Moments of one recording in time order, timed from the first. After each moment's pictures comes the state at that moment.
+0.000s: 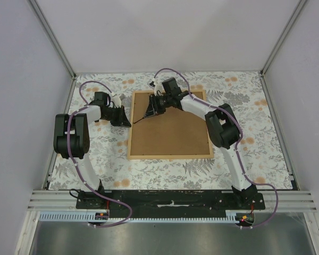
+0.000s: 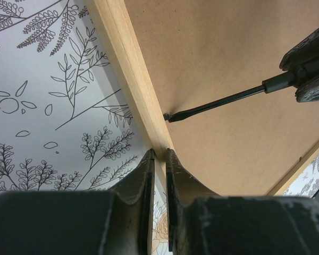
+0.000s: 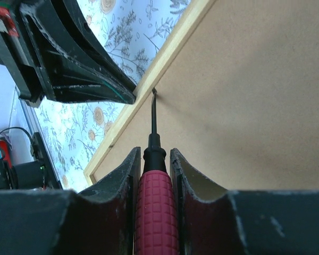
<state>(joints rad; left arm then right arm) 0.00 1.91 1.14 -0.37 0.66 0.06 0.57 2.34 1.83 -0.23 -0.71 0.35</state>
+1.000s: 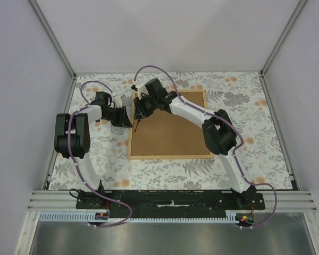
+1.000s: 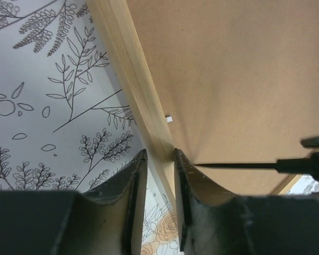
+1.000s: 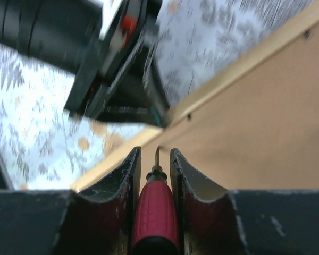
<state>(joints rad) -0.01 1.91 1.15 -0.38 0.66 0.06 0.73 2.34 2.04 -0.38 -0.44 0.13</state>
